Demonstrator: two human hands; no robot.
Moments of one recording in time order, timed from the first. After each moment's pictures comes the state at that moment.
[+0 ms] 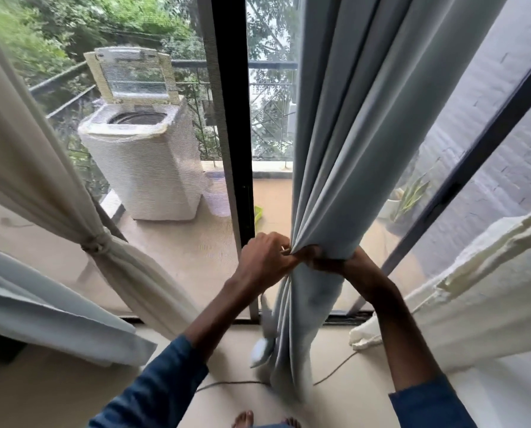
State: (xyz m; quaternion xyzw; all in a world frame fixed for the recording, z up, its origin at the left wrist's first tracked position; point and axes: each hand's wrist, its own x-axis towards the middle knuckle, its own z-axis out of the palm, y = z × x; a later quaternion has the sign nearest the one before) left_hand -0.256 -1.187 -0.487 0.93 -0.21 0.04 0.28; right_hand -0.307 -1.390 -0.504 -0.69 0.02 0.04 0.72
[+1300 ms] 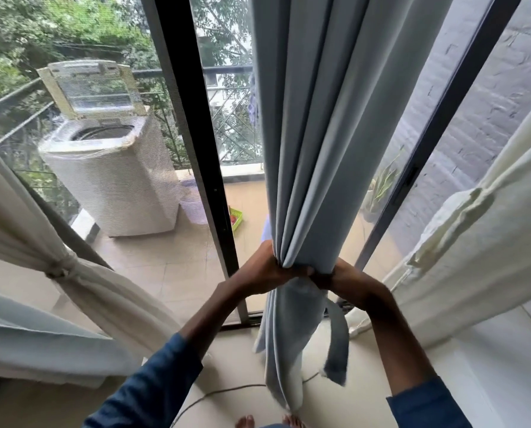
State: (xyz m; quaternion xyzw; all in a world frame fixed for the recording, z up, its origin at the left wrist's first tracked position) left_hand -0.266 -1.214 -0.509 0.76 -0.38 -0.14 0.51; right_hand -0.350 -1.403 -0.526 -0.74 0.03 0.08 0.67
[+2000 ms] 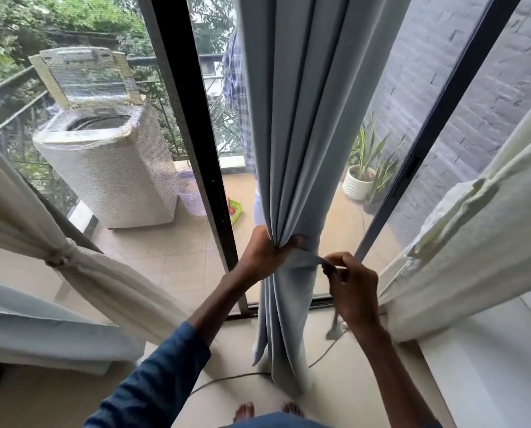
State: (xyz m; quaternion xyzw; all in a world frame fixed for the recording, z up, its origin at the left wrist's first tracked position) left_hand -0.257 -1.228 -0.523 0.81 -0.30 0.02 0.51; right_hand -0.383 -1.389 -0.566 -0.87 0.16 -0.29 0.36
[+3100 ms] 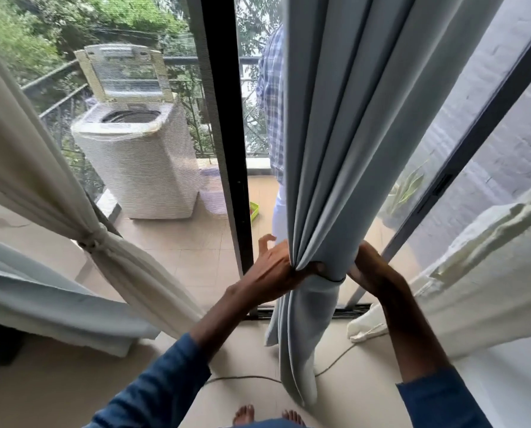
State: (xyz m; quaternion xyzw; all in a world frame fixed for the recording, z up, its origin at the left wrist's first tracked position) left_hand -0.272 -1.200 -0.518 0.87 -0.40 0.00 0.29; right_hand -0.324 -1.396 -0.491 -0.62 0.00 0.06 0.78
